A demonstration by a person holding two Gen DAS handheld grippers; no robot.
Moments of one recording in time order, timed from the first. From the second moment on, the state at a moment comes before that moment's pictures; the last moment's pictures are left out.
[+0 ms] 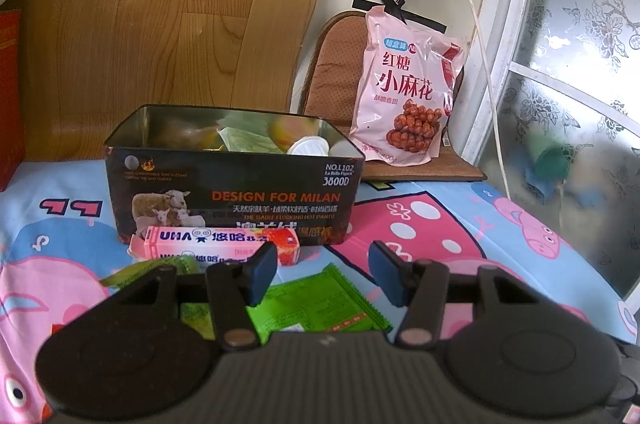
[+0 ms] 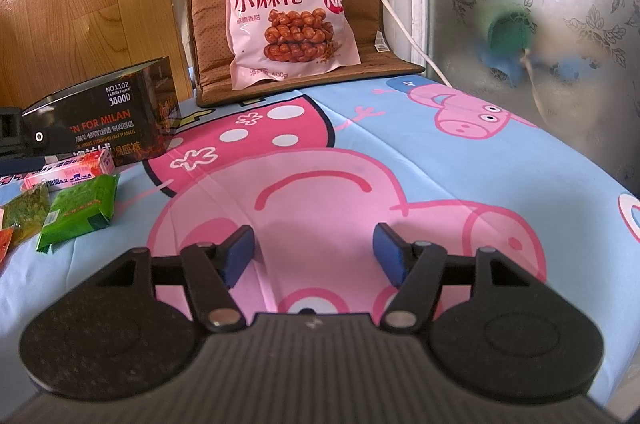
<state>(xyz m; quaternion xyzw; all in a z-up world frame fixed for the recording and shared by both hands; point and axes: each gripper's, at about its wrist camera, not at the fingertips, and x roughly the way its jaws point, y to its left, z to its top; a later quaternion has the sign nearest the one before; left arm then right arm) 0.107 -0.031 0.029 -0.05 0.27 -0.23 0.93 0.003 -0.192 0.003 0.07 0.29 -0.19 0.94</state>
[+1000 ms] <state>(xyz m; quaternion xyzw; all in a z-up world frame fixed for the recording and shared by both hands) 0.107 -0.032 0.029 -0.05 0.27 -0.23 0.93 0.004 -0.191 0.002 0.07 0.29 -0.18 0.94</state>
